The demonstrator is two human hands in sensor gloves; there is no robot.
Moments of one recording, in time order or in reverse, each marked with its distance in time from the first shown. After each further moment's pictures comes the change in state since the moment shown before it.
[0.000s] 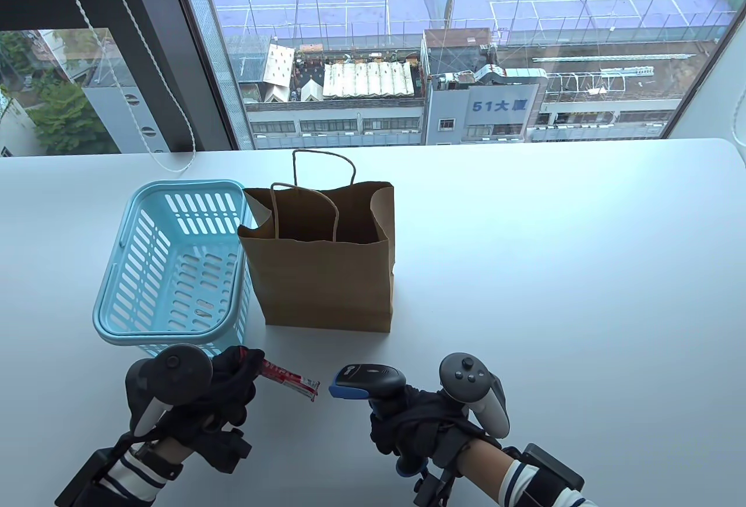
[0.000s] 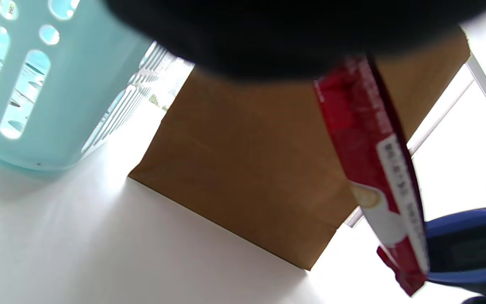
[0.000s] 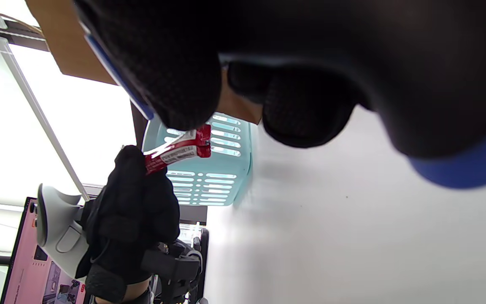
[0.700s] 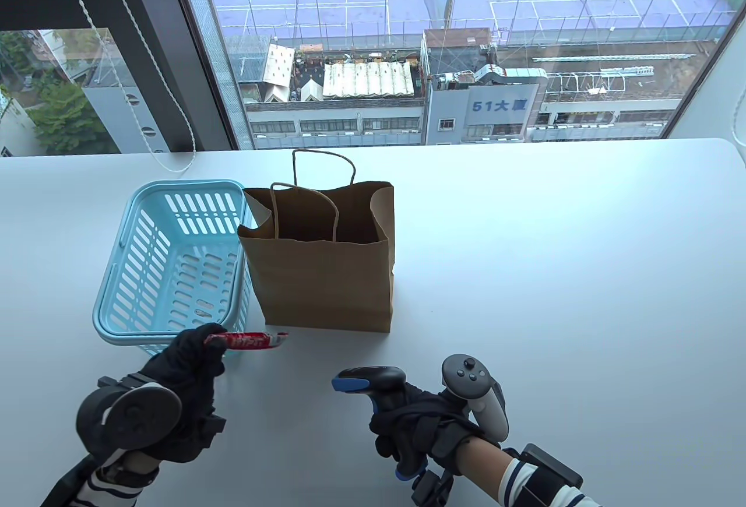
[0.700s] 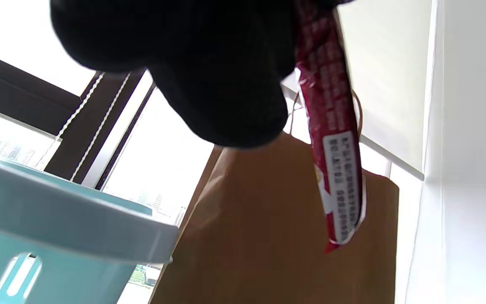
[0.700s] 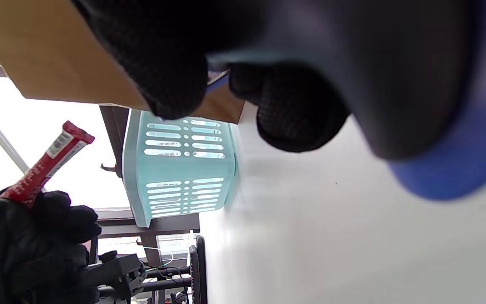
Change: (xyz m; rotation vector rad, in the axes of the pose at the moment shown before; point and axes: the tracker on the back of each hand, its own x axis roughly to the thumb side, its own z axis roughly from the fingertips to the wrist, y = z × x) left_hand 0.035 0.081 0.038 0.482 -0.224 -0.214; right_hand -0.013 0.001 -0.003 0.012 0.114 -0.113
